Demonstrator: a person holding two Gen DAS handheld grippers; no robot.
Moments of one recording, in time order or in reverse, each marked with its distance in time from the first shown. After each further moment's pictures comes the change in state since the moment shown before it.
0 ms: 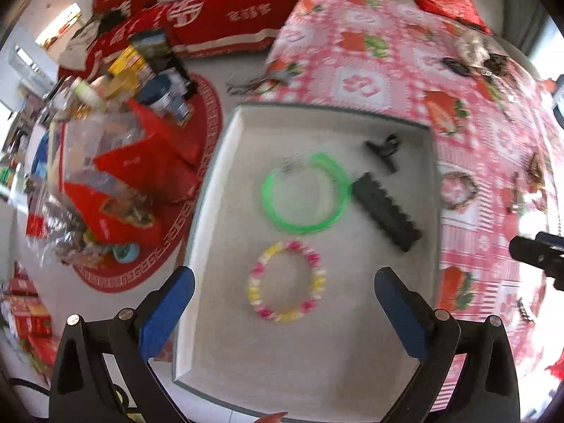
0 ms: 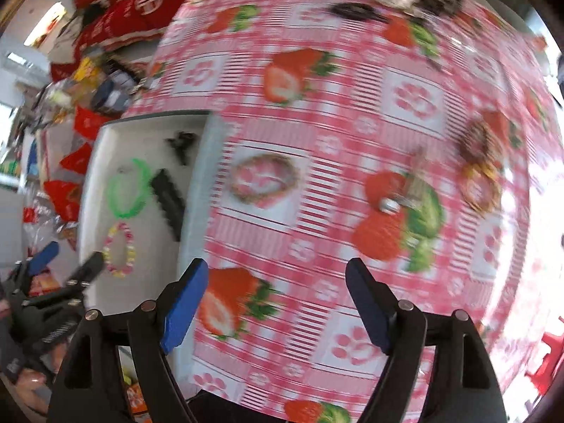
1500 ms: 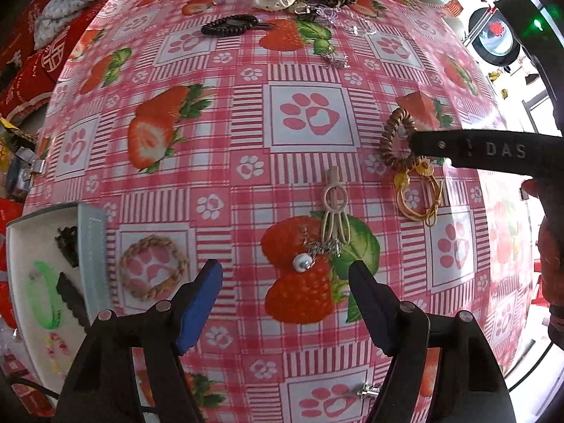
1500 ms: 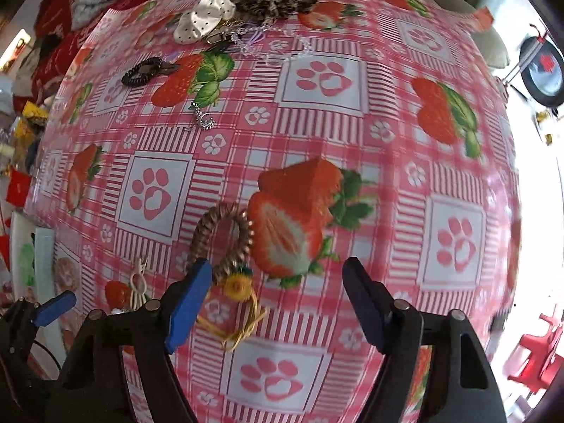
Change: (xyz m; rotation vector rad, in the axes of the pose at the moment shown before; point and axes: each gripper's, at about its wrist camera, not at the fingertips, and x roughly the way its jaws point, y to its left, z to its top) left arm 0.038 -0.260 0.052 0.258 0.090 -0.250; right arm 0.008 -0.213 0.093 0.045 -0.079 -0.123
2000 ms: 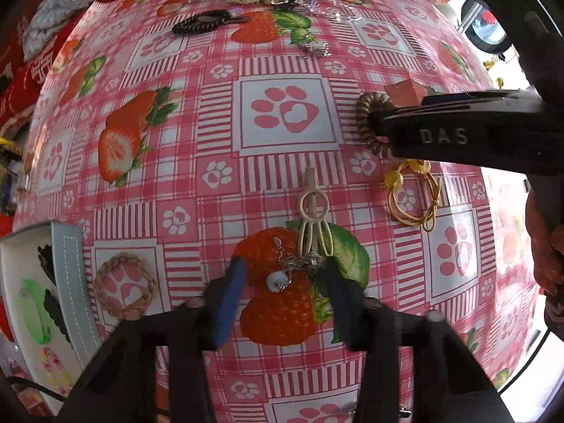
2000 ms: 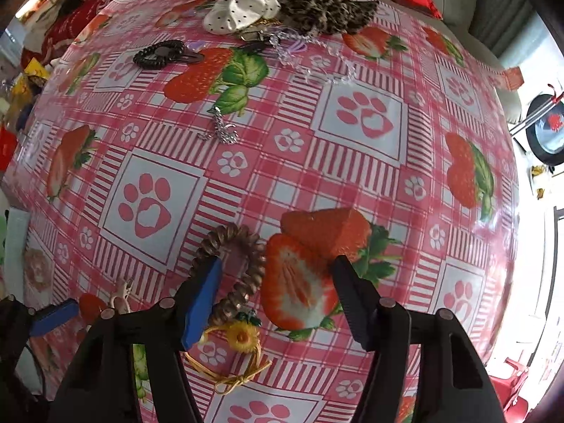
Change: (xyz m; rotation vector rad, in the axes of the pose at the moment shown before) left arm 0.018 -0.022 0.003 0.054 0.005 0.013; right arm 0.023 0.037 0.021 -0.172 -0.039 -0.093
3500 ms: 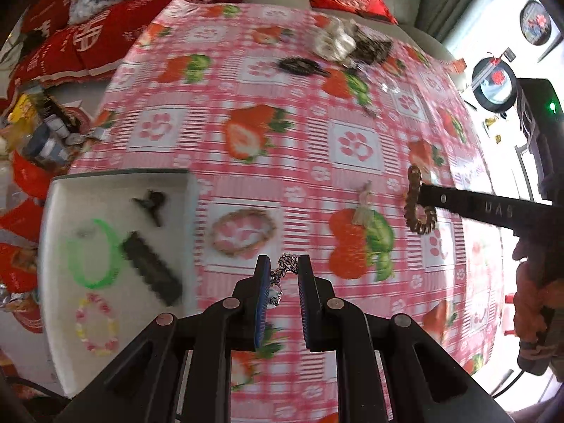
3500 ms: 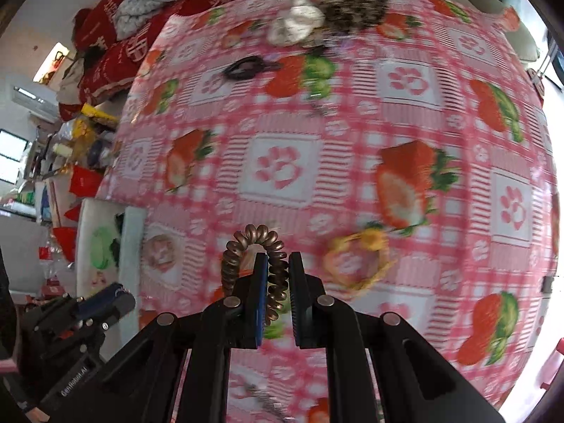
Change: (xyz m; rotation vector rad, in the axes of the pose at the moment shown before) left arm -0.096 0.102 -0.053 -0.189 -0.131 -0.064; right arm -0.074 0.037 -0.049 0.175 -0.003 0.346
